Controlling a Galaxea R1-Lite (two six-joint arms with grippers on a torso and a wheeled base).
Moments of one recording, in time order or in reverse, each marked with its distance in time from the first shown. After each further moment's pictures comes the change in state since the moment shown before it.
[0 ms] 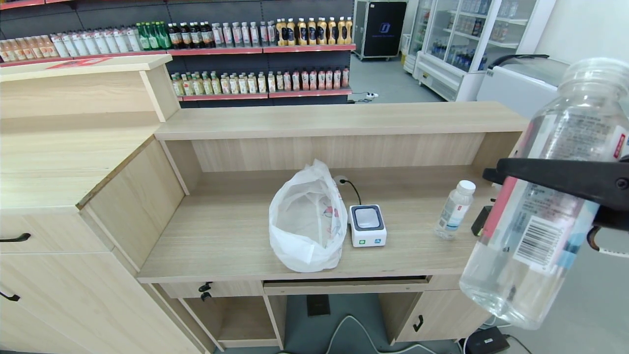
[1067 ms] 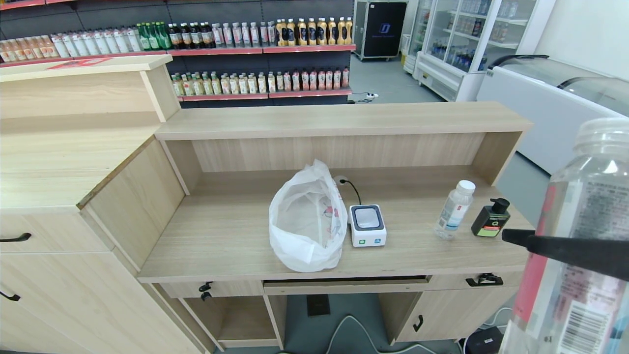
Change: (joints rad) left arm 0.000 0.000 0.000 0.000 0.000 0.000; right arm 0.047 -0.114 0.092 0.133 0.019 -0.011
